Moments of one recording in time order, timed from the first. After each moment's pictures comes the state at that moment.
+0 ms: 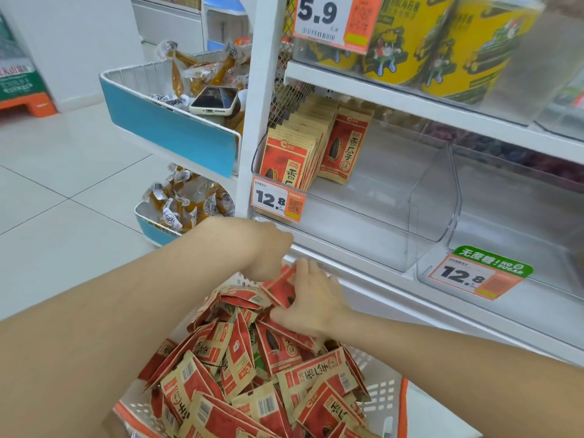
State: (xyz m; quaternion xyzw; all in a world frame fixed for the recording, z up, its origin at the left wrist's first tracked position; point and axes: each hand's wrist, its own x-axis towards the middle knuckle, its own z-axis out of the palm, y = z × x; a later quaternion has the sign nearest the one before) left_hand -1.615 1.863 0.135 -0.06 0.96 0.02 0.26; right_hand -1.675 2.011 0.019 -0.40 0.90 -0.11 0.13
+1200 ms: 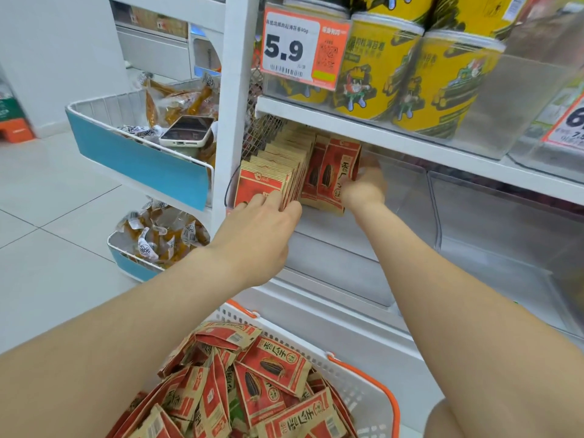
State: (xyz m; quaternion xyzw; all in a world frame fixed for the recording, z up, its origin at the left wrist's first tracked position) left_hand -1.657 1.868 0.147 -0.06 0.99 -0.01 -0.14; right_hand -1.869 1.969 0.152 -0.10 0.88 -0.46 -0.06
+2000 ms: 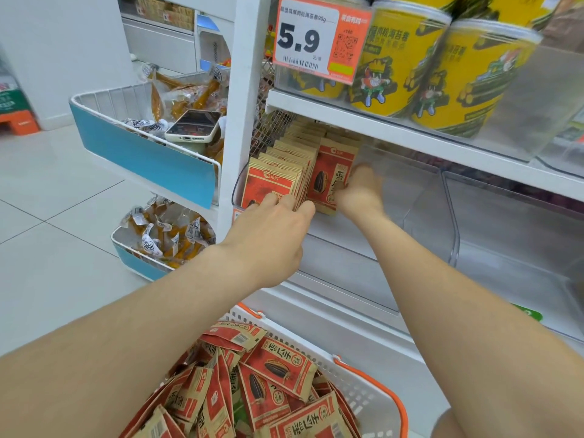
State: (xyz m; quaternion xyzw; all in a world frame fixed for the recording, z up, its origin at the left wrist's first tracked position) left_hand -1.662 1.869 0.147 -0.05 0.99 0.01 -0.14; right_hand -1.891 1.946 0.126 -0.15 0.93 -0.32 -0.05
